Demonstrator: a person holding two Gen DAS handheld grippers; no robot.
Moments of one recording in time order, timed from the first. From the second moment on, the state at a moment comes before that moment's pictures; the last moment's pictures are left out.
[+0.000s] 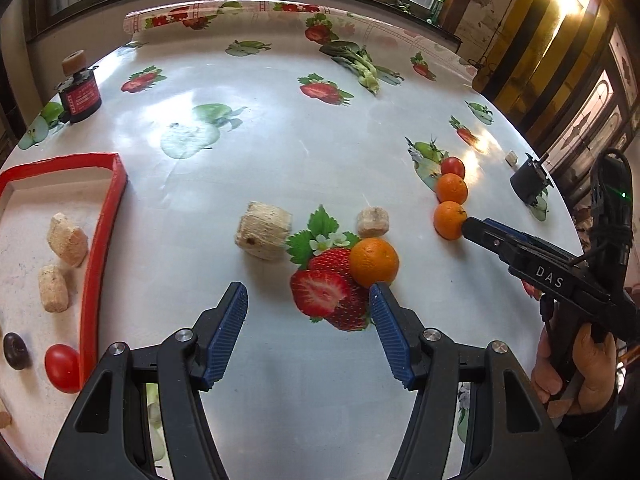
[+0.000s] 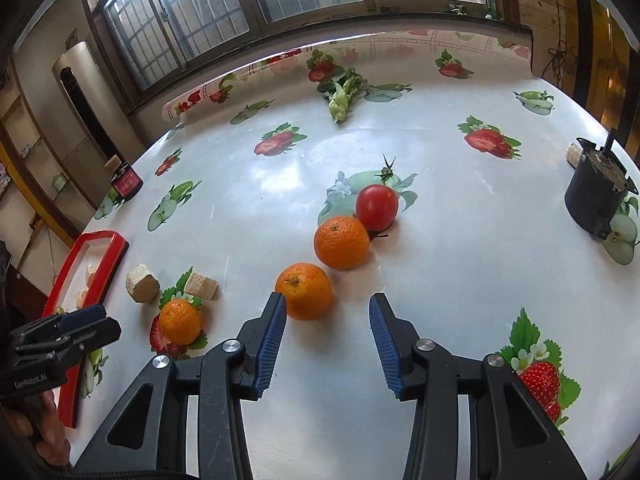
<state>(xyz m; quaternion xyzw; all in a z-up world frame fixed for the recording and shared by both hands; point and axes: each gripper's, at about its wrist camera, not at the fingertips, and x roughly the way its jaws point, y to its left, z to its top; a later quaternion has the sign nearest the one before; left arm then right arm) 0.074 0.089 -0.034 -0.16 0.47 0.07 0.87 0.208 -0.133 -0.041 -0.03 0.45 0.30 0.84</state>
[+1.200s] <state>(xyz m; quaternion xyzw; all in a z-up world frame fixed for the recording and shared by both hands) 0.031 0.087 -0.020 -0.16 0.45 0.07 0.88 0.136 -0.107 -0.018 -0.04 0.42 0.39 0.82</state>
